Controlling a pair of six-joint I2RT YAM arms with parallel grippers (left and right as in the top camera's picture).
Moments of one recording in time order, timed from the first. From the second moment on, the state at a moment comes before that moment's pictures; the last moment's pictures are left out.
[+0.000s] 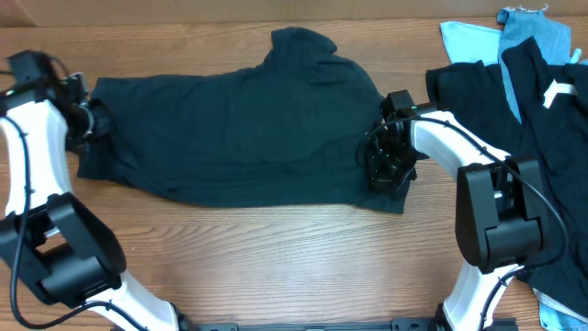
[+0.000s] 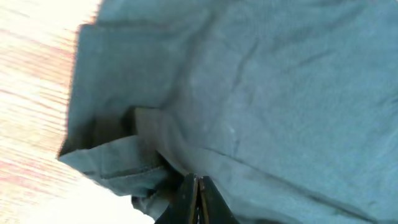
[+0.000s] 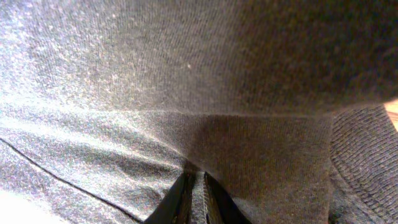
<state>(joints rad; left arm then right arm) 0.40 1.92 1.65 -1.02 0.09 -0.01 0.20 2.00 1.29 -0.95 -0.24 0.11</state>
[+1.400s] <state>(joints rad) 0.52 1.92 1.22 -1.06 -0.18 -0.30 0.20 2.03 1.27 -1.26 -0.18 0.15</state>
